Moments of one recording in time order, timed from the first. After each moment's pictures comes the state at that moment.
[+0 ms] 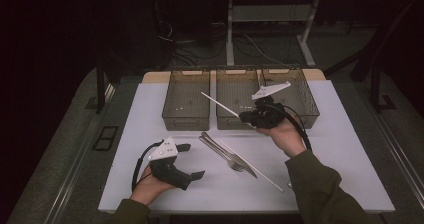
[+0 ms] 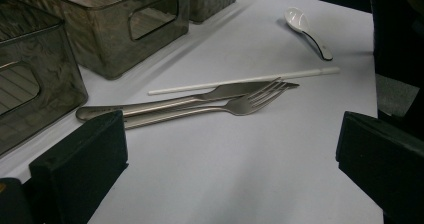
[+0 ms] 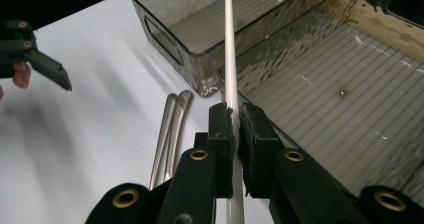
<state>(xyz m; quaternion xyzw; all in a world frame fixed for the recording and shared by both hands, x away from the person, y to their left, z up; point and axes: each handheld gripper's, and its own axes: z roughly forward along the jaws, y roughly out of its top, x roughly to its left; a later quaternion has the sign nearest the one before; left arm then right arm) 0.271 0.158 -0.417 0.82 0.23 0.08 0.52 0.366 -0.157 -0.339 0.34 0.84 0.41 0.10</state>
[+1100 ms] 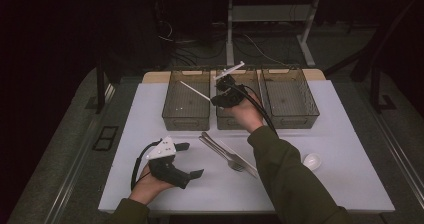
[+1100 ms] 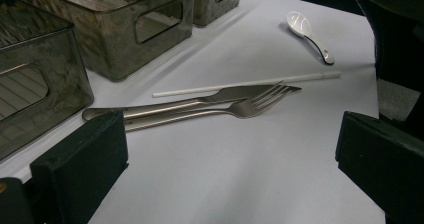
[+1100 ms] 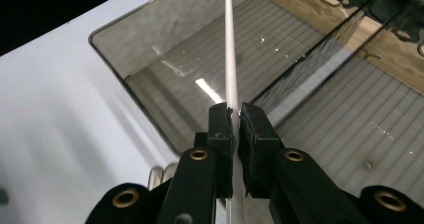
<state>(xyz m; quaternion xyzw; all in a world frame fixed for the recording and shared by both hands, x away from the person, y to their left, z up) 0.272 0.161 -0.416 0.81 0.23 0.08 0.53 0.435 -0.067 -0.336 0.36 0.85 0.36 0.10</state>
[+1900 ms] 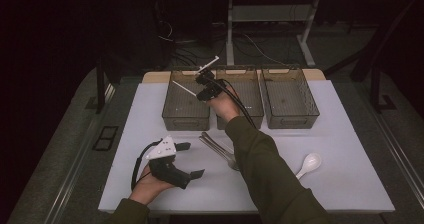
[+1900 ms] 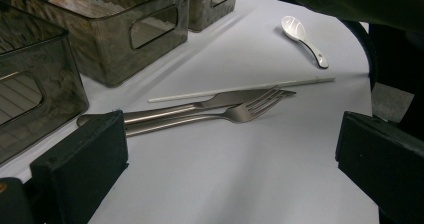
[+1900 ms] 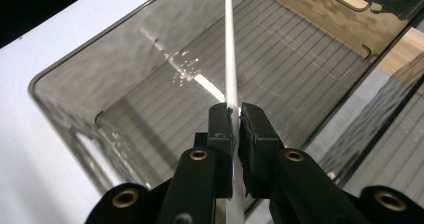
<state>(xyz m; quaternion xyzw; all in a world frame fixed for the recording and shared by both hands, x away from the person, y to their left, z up) 0.272 0.160 -0.415 0.81 0.23 0.08 0.53 0.481 -0.010 -0.354 0.39 0.86 0.32 0.10</state>
